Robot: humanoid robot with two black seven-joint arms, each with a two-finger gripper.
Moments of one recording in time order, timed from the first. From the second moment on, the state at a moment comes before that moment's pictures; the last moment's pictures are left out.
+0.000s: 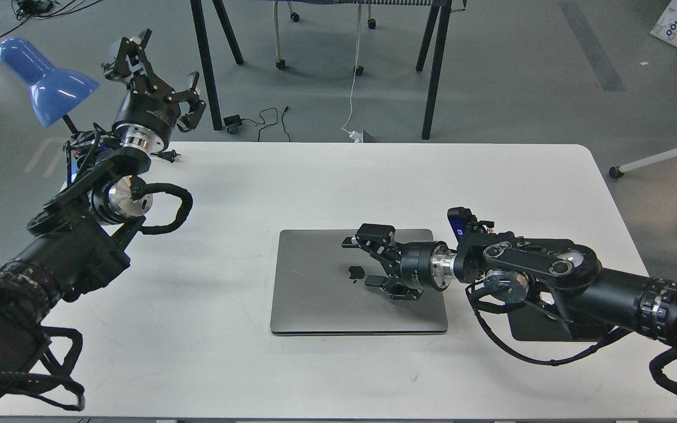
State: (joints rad) left arm -0.88 0.18 -0.78 -0.48 0.09 -0.29 -0.49; right arm 0.95 -0.21 -0.05 0.89 -0.28 0.35 0.09
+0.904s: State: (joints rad) left arm -0.88 0.18 -0.78 -0.48 0.09 -0.29 -0.49; right arm 0.89 -0.24 0.89 0.80 -0.27 0.33 0.10
